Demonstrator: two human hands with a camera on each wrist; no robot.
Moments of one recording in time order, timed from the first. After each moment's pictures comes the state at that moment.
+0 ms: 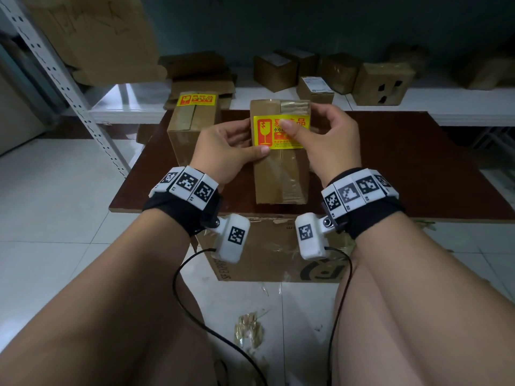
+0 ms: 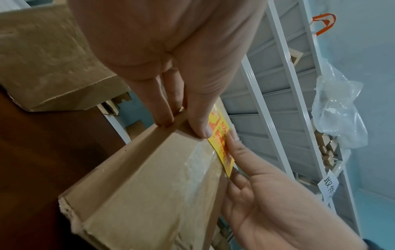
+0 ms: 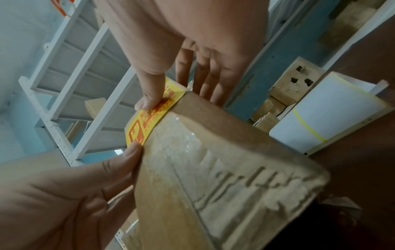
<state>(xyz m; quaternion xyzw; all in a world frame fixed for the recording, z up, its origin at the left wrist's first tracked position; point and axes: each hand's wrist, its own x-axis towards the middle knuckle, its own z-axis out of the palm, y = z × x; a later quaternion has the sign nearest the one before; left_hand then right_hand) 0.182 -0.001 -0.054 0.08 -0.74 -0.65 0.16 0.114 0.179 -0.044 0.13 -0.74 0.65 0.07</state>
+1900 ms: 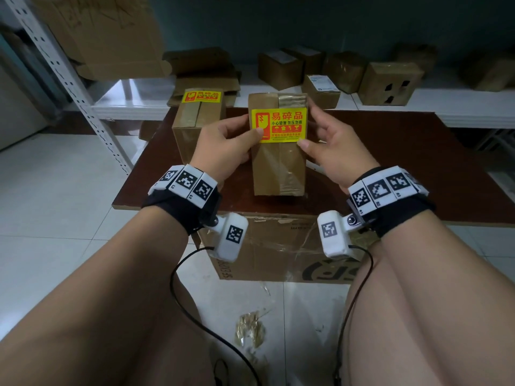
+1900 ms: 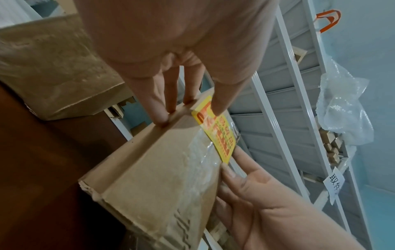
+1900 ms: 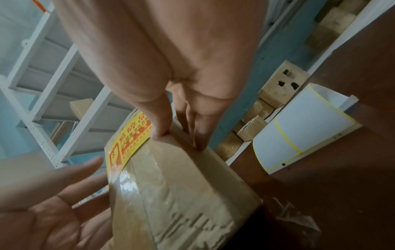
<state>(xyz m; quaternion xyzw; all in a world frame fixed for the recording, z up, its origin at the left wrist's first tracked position) 0.177 -0.015 -0.059 0.10 -0.74 -0.64 0.16 0.093 0.194 -0.052 0.25 -0.78 0.56 -0.09</state>
